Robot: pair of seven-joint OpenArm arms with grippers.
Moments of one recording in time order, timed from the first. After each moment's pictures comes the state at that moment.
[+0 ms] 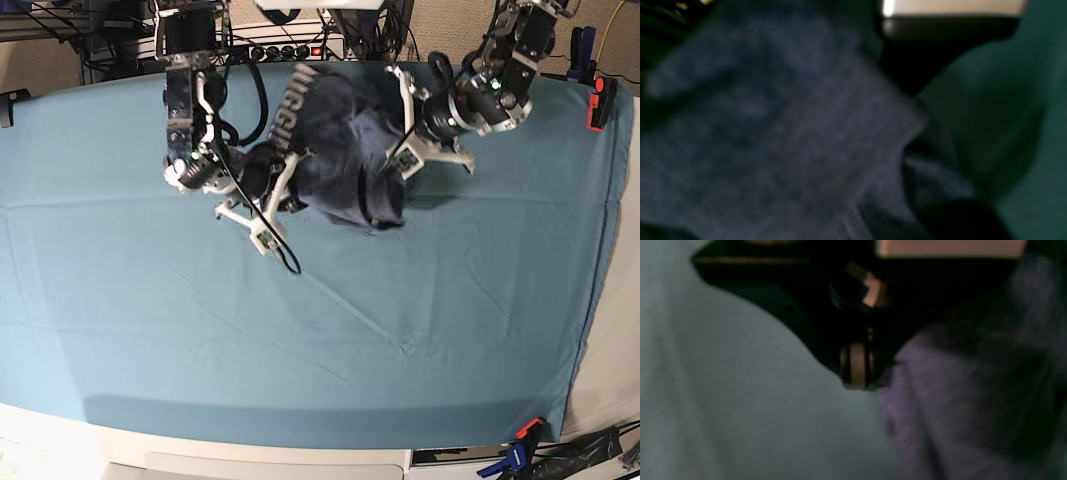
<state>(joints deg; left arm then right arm) 14.0 -20.6 18.0 108.7 -14.7 -25.2 47.3 -2.4 4.6 -1.3 92.0 16.7 35.9 -54.4</state>
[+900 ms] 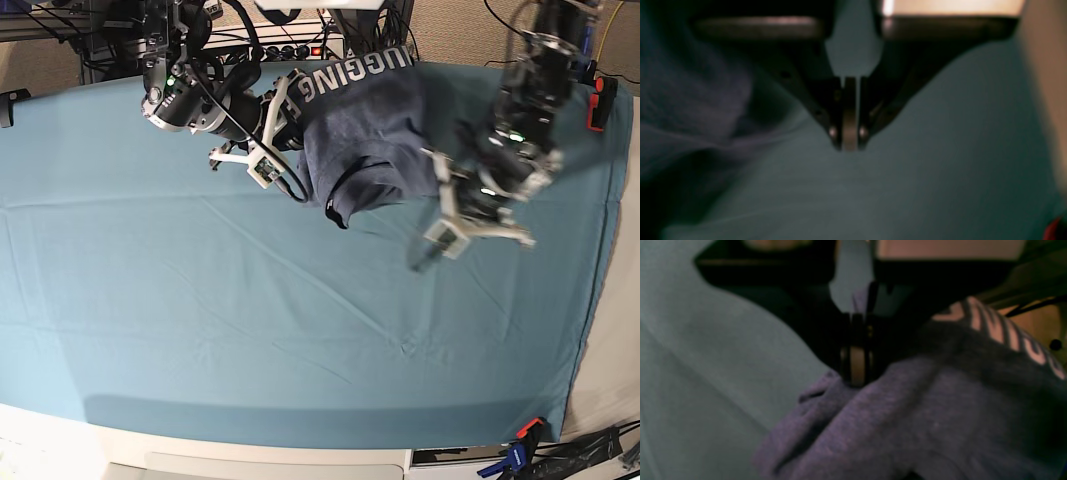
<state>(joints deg) 4.1 -23.9 9.4 108.7 -5.3 -20.2 50.5 -17.6 7.5 -1.4 115.5 21.8 39.8 -63.9</state>
